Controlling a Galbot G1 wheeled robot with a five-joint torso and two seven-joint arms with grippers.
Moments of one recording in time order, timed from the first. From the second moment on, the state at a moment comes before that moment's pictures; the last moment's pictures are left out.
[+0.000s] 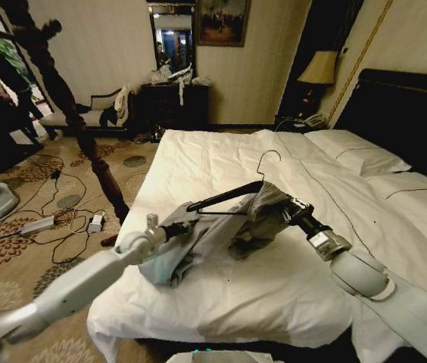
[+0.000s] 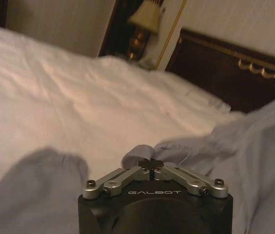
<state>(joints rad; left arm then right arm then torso) 0.57 -0.69 0.26 -1.79 -1.31 0.26 0.04 -1.39 0.45 0.50 2.16 0.12 -0.19 0.22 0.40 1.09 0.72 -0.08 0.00</state>
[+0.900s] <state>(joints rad) 0.33 -0.60 0.28 -2.11 -1.50 0.29 -0.07 -1.21 0.47 0.34 2.09 0.26 -0.32 0.24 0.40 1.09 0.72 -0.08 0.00</state>
